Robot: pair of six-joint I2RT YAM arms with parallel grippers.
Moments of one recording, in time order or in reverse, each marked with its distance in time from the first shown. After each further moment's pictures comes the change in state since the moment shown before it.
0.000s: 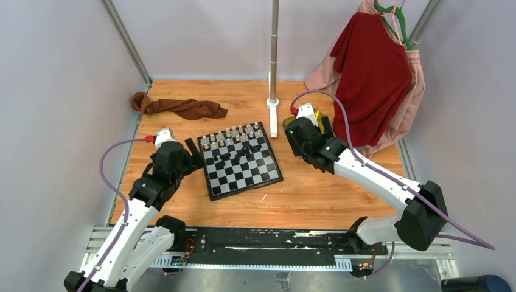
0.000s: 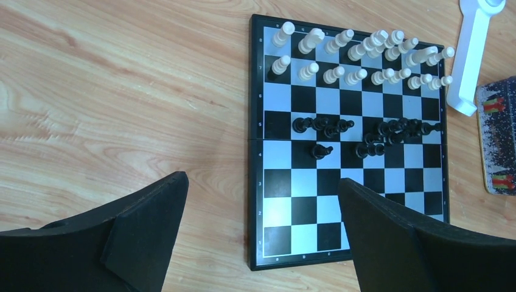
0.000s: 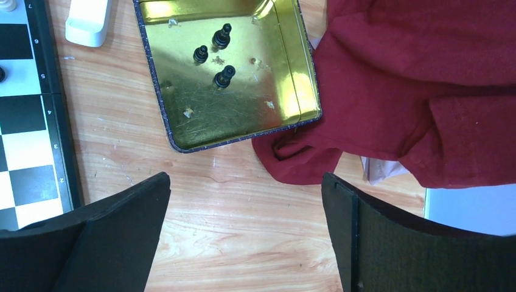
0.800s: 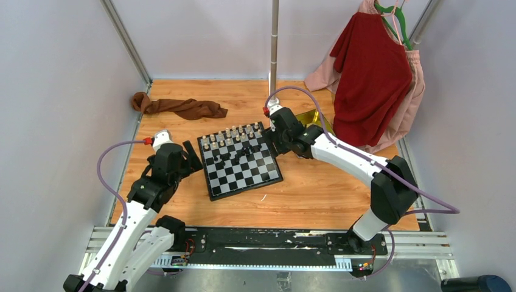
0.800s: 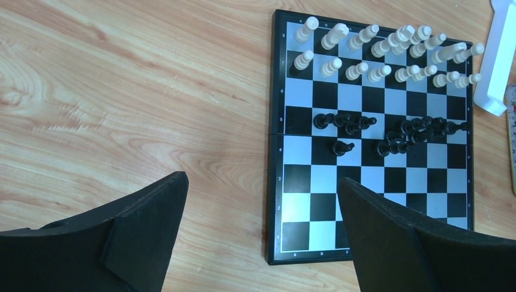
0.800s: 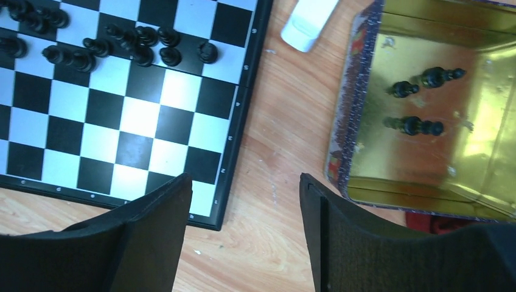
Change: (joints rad) left arm 0.000 -0.015 0.005 -0.063 -0.043 0.011; right arm 0.003 0.261 0.182 0.032 -0.506 -0.028
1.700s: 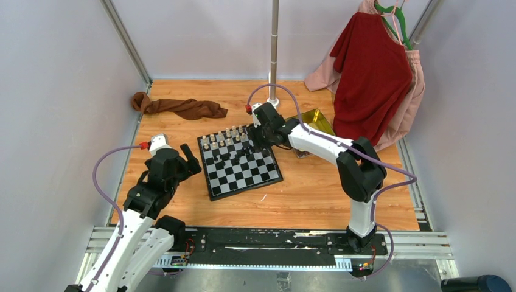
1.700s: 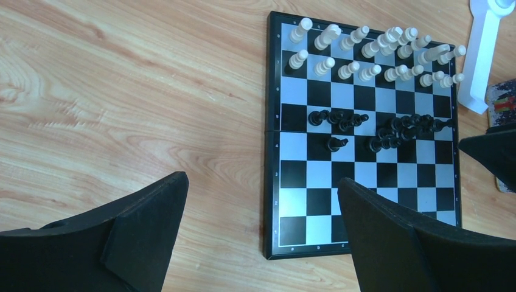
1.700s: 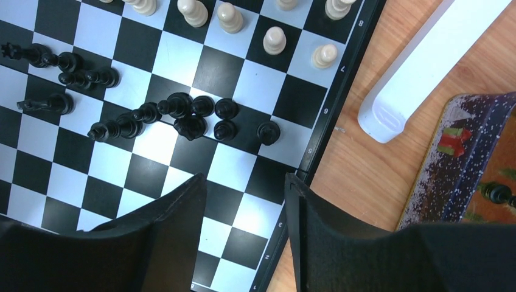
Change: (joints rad) left arm 0.000 -0.079 -0.021 -0.021 0.011 -0.007; right arm 0.000 0.299 0.192 0.100 -0.178 -0.006
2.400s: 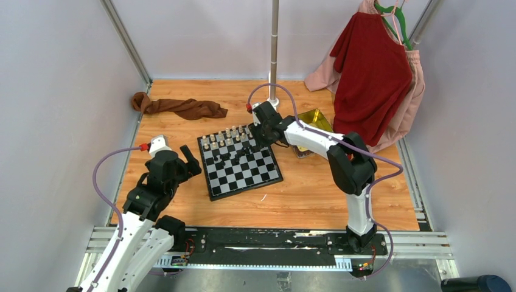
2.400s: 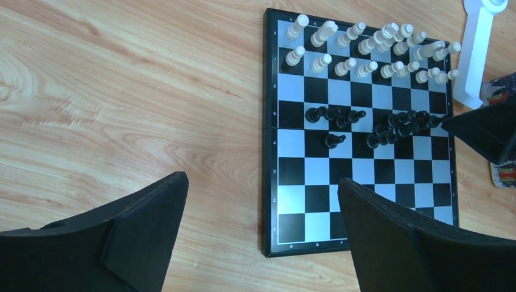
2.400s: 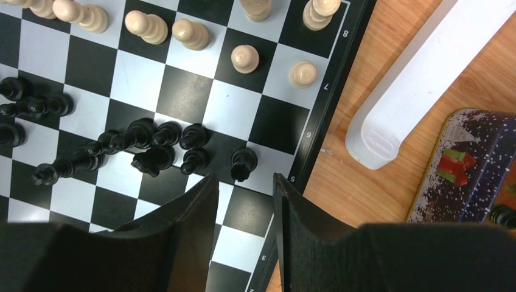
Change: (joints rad) left arm 0.000 -0.032 -0.015 0.000 0.014 0.000; right arm -0.036 0.108 0.068 0.003 0.000 -0.001
